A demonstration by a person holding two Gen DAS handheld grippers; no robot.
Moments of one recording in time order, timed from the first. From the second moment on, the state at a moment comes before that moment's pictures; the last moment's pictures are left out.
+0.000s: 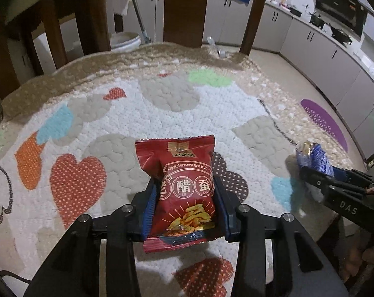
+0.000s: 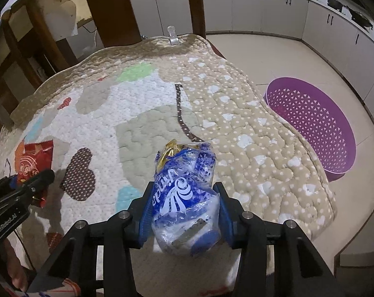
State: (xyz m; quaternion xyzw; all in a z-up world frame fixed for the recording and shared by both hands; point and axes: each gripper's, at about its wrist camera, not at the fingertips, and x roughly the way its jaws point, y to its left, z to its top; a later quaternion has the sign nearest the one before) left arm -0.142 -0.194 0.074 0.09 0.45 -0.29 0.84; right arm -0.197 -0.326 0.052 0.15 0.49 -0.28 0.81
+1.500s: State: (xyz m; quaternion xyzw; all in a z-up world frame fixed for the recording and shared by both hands) left arm -0.186 -0.184 0.119 0.11 0.37 -0.33 0.86; right arm -0.213 -0.301 0.107 0.16 0.44 -0.30 0.83
